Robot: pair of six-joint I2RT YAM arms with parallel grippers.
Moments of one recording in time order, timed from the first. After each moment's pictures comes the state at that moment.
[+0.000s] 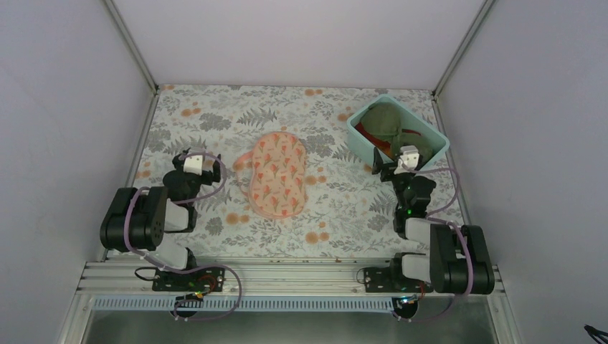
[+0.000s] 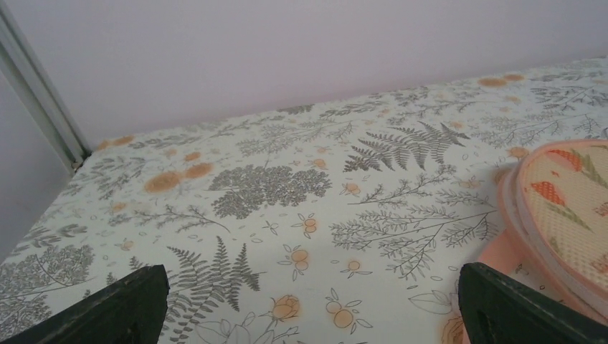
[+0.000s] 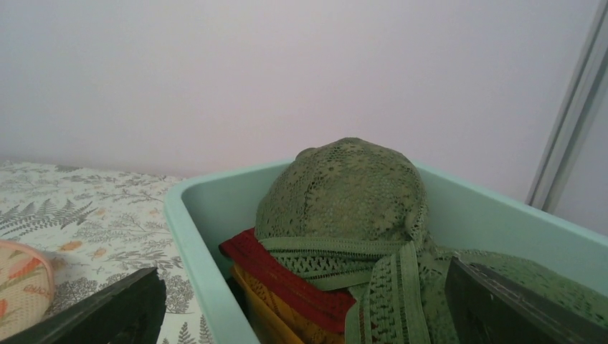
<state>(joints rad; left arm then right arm) 0.07 1.54 0.17 1.26 0.21 0.10 -0.02 1.24 0.16 1.13 -0.17 -0.02</state>
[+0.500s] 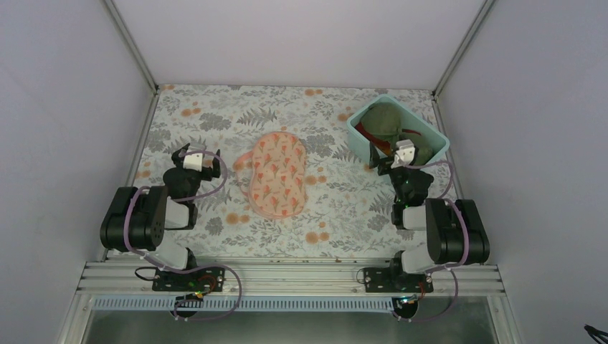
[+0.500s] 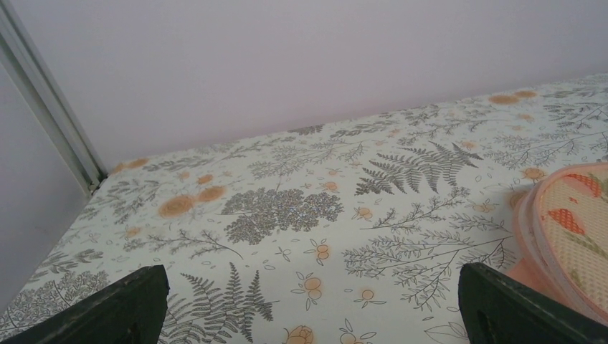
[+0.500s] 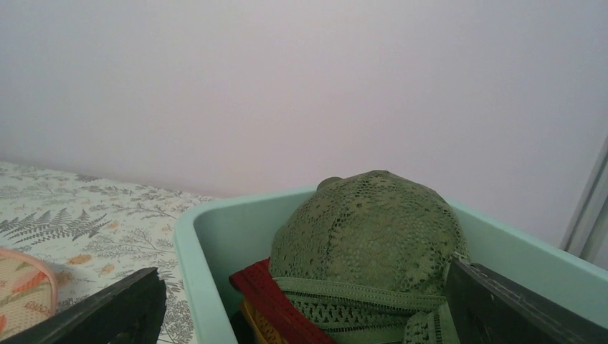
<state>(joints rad) 0.05 1.55 0.20 1.26 0.18 0.12 -0.02 1.47 0.23 1.35 -0.24 -0.04</state>
